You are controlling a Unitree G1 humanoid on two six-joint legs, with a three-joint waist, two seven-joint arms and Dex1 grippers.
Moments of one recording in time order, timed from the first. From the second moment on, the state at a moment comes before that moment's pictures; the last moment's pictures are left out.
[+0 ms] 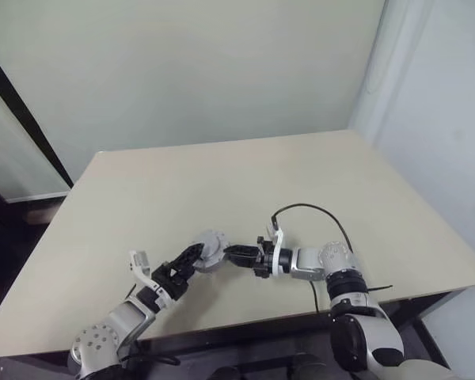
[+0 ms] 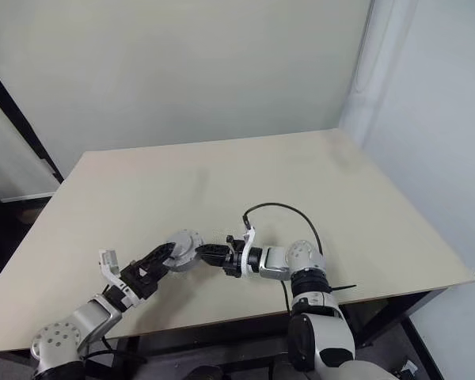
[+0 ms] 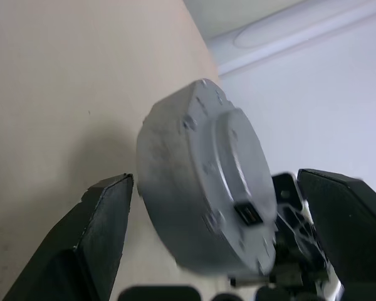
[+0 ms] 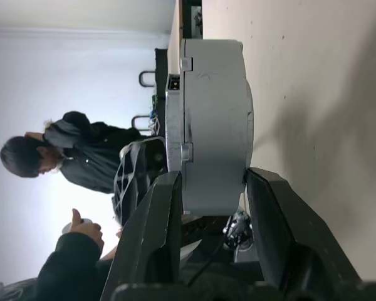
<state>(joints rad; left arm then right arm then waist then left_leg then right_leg) -0.03 0.15 0.56 0.01 -1.13 1.06 -0.37 -0.69 0.13 -0.33 0.67 0.69 1.31 0.51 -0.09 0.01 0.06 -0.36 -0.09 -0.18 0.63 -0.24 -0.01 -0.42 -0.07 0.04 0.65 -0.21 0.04</state>
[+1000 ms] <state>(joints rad) -0.04 0.10 0.52 0.07 -1.23 1.00 -0.31 -0.64 0.14 -0.27 0.56 0.71 1.08 0.43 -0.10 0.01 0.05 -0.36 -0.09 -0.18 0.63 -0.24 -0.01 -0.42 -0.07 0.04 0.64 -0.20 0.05</state>
